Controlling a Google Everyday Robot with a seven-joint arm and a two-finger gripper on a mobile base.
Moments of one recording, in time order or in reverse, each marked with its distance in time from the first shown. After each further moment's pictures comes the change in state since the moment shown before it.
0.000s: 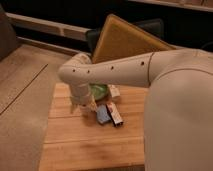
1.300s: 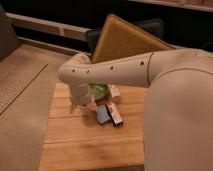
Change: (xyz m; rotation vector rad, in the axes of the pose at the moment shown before) arm -0.006 0.002 -0.007 0.012 -0.024 -0.028
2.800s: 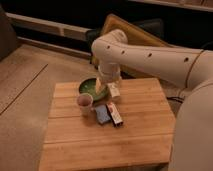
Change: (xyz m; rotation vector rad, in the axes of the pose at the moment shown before) arm -0.068 -0.131 -0.058 0.000 -0.108 -0.238
